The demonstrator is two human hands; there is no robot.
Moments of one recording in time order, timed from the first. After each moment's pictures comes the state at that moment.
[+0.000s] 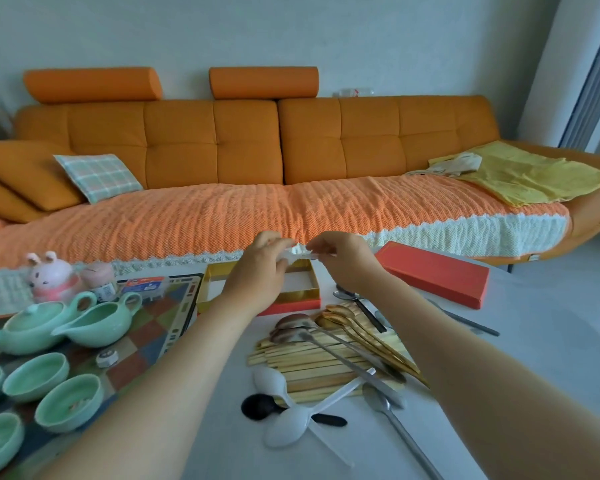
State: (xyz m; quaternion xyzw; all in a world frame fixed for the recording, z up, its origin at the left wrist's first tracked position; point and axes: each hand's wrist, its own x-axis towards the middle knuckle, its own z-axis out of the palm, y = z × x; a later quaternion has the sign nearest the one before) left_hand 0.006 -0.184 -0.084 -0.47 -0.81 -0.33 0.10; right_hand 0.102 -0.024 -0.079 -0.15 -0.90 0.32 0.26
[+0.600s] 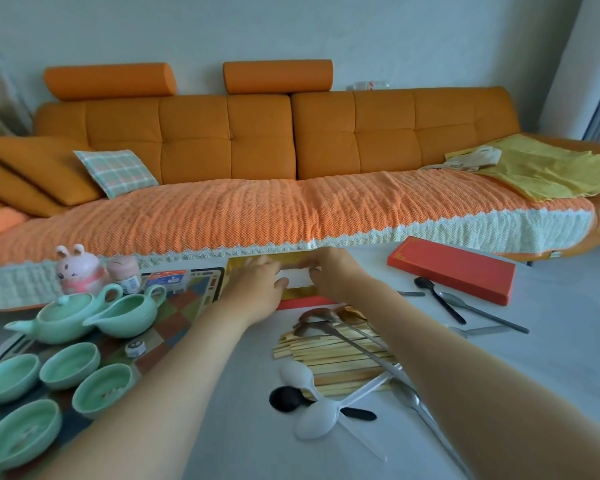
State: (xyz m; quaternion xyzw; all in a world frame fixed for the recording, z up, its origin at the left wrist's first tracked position) left_hand -0.020 -0.220 -0.106 -0.43 -0.89 -0.15 0.06; right_hand 0.064 -0.064 -0.101 -0.17 -0.94 0.26 0.14
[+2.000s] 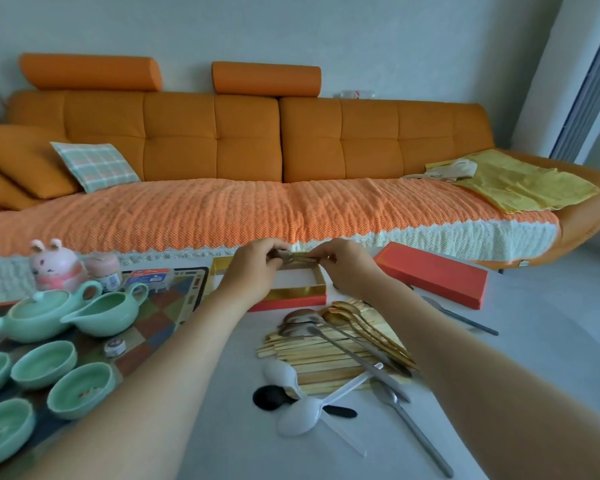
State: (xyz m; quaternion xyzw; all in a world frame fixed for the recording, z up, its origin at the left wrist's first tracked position) left_hand -0.011 -0.199 -0.088 -0.42 -0.81 -0.41 0.03; right_hand 0.104 -0.041 -0.079 -0.17 -0.93 0.25 0.20
